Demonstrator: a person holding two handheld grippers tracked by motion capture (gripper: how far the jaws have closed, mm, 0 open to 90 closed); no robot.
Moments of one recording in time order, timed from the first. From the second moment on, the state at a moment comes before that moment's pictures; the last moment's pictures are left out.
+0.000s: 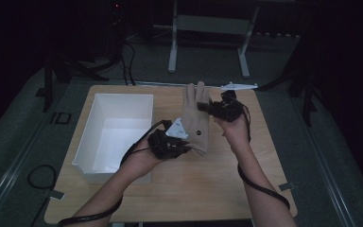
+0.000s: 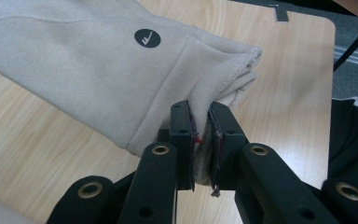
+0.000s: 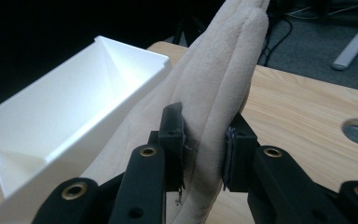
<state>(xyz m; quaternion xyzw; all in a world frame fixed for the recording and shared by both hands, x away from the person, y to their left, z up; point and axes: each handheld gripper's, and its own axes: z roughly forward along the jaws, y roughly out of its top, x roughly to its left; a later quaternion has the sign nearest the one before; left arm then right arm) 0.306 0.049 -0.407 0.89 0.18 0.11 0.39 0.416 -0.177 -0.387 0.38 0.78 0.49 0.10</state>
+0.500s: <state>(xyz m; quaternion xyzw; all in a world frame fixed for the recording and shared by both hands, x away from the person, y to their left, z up) 0.297 0.105 -0.401 0.89 0.21 0.13 0.38 0.420 -0.112 -0.380 0.36 0.79 0.49 0.09</state>
